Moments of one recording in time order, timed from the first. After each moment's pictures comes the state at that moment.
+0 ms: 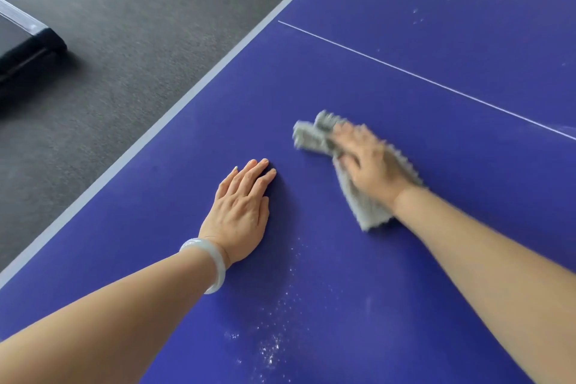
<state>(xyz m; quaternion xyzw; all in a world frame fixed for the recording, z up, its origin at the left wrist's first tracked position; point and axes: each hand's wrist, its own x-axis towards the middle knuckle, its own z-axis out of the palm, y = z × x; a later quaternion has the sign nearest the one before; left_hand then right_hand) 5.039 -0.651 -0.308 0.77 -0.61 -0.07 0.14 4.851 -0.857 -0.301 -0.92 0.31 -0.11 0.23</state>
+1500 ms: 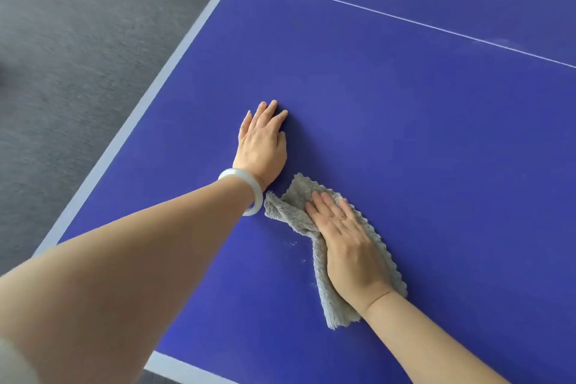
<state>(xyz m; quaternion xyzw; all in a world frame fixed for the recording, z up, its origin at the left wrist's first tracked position) 5.053 -0.646 -0.311 0.74 -0.62 -0.15 0.23 4.840 -0.542 -0.318 -0.88 0.43 -0.15 0.15</state>
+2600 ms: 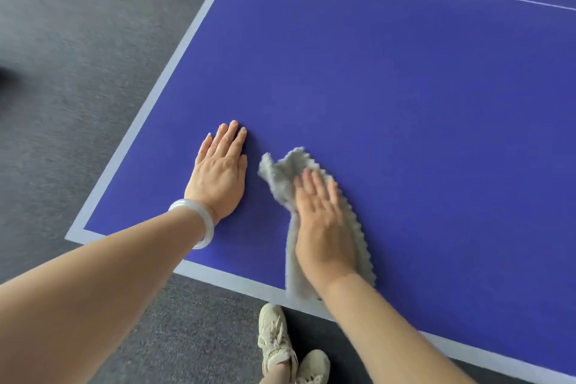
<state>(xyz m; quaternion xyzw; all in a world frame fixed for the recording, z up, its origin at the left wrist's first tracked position) 5.108 -0.477 -0.314 0.73 -0.67 -0.08 0.10 4.902 -0.434 -0.313 -0.80 0.56 -0.17 0.11</state>
